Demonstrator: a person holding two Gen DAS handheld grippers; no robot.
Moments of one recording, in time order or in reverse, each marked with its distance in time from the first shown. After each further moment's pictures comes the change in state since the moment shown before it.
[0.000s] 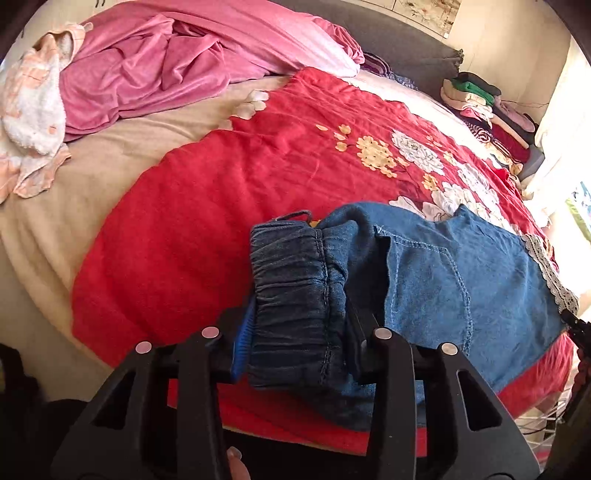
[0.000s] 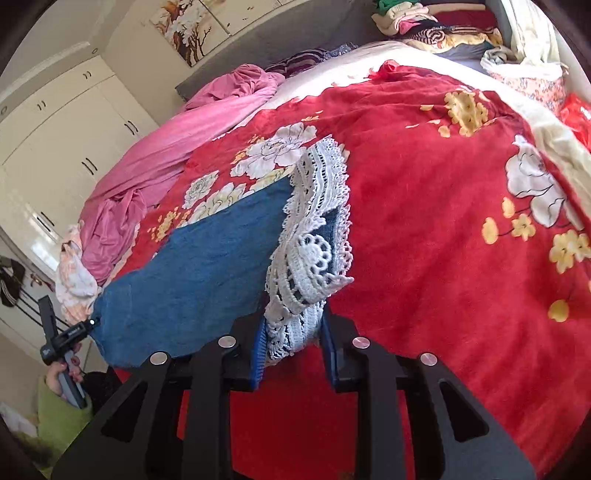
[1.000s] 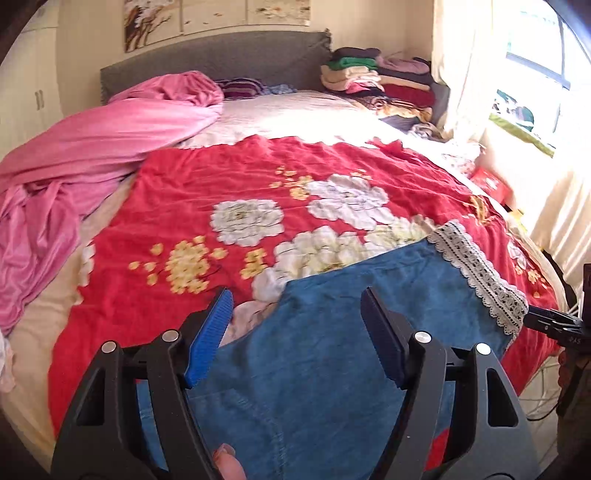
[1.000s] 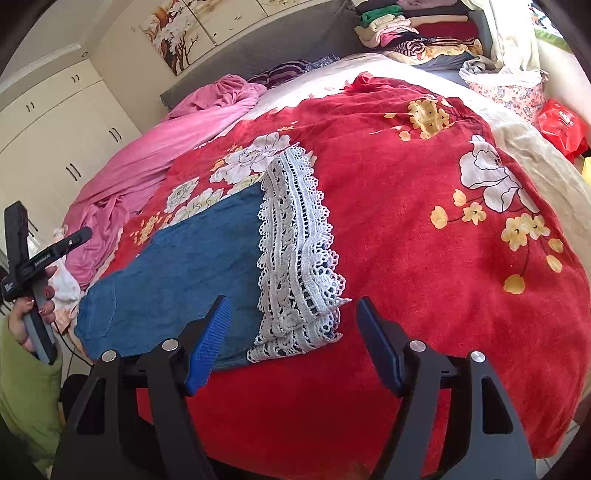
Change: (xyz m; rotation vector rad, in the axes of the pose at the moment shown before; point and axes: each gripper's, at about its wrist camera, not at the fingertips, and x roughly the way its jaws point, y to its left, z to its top) left arm 0.000 -0.223 0.069 0.482 -0.093 -0.189; right arm -0.018 -0.011 -0.022 0.022 -0.058 -0.064
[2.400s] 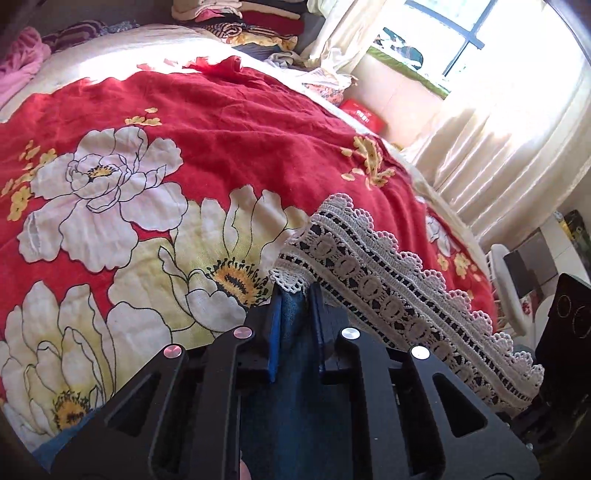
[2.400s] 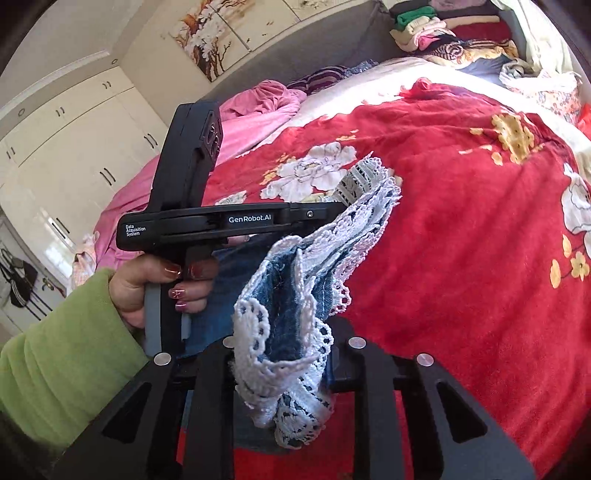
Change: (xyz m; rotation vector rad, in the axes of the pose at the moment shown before) left arm 0.180 -0.123 0.051 0.116 0.252 -0.602; right arm 0.039 0.057 0.029 -0.047 -0.034 0.157
